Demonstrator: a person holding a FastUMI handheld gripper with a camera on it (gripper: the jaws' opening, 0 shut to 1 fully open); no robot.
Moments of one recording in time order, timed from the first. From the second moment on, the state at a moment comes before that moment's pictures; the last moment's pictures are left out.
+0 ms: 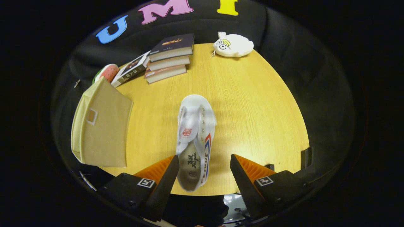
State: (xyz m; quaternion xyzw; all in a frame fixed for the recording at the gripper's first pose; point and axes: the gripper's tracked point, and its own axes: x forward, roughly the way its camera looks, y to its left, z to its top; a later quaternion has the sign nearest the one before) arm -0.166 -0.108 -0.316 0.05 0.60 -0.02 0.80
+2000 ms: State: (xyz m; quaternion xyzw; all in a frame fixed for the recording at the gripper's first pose) arm -0.063 0.170 -0.186 0.22 0.57 0.05 0.79
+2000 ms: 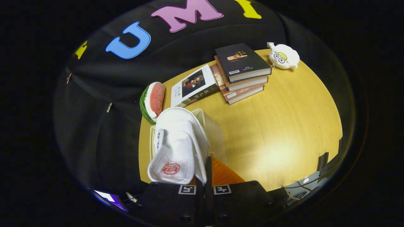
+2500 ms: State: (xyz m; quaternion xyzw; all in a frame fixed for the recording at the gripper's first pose) arm -0.056 0.217 -0.224 0.19 0.57 0.06 0.80
